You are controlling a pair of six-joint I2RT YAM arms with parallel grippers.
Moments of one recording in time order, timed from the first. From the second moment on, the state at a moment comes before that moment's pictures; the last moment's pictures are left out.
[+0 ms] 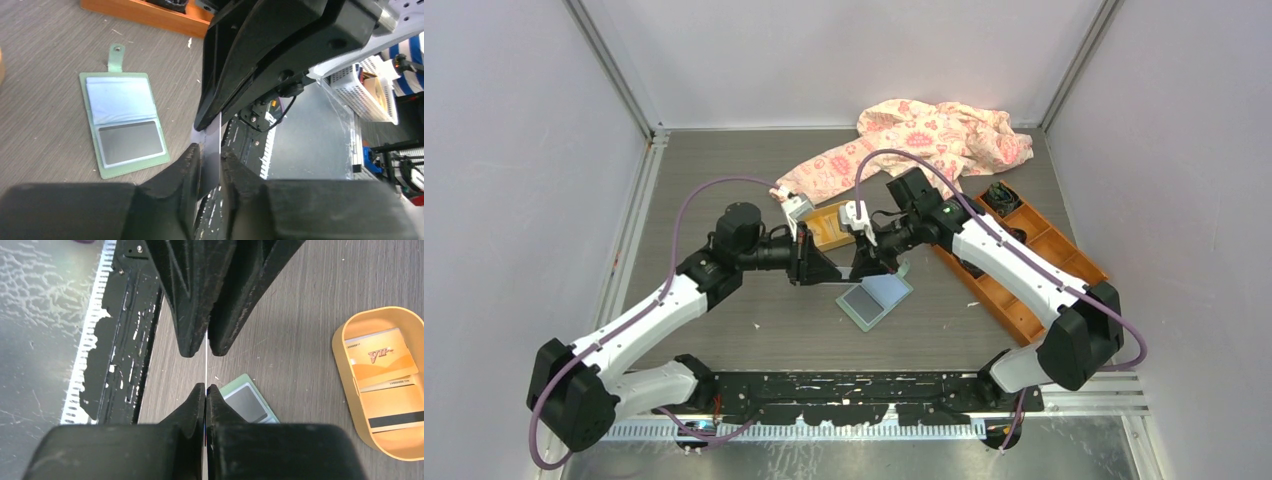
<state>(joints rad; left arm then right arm) -0.61 1.10 0.80 -0.05 0.76 -0.37 0.64 1.42 1.25 -0.77 -0.92 -0.75</state>
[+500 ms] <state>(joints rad) -0.61 0.87 0.30 0.68 0.50 -0.63 0.51 1.44 1.10 -0.23 -1.16 -0.04</state>
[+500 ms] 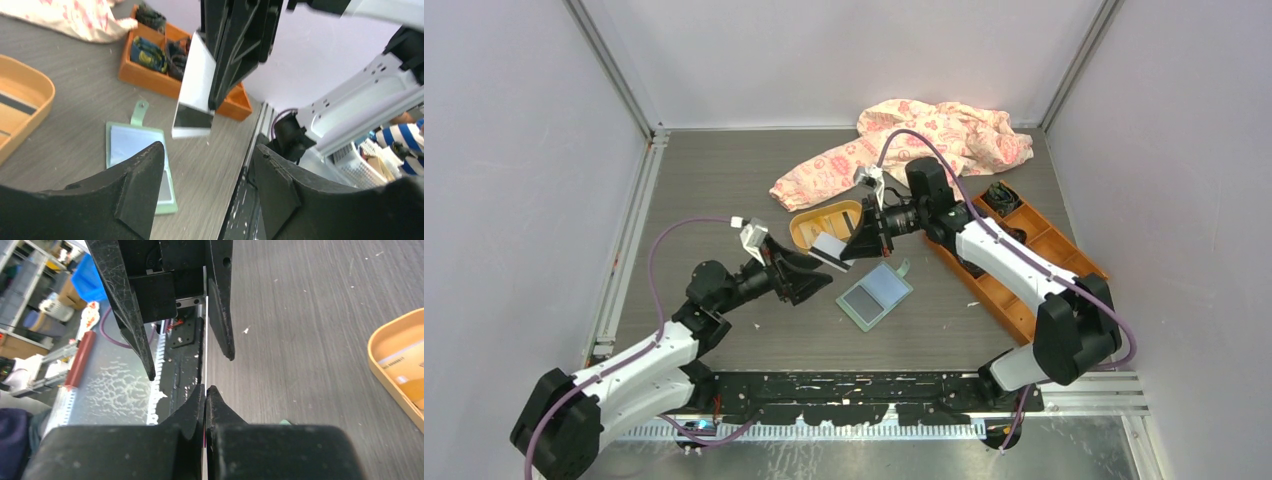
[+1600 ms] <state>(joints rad) -0.56 1.04 0.42 0.79 0.65 -0.73 0.53 1.47 1.12 -0.30 -1.21 -0.05</state>
